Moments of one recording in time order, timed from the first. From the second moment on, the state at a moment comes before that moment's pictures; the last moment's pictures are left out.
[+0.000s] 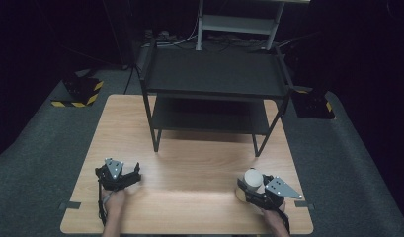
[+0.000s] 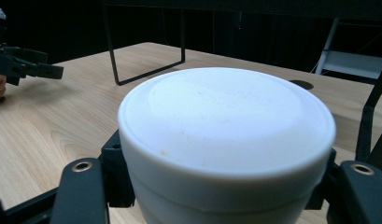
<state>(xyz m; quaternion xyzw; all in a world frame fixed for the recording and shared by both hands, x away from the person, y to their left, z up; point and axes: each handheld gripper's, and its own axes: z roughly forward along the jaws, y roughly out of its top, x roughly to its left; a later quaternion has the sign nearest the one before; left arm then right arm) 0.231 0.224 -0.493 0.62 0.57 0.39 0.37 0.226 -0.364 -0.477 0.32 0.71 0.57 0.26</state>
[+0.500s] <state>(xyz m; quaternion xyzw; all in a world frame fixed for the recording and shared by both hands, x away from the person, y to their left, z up) 0.231 0.223 -0.494 0.62 0.57 0.40 0.37 0.228 -0.360 -0.470 0.31 0.73 0.55 0.27</state>
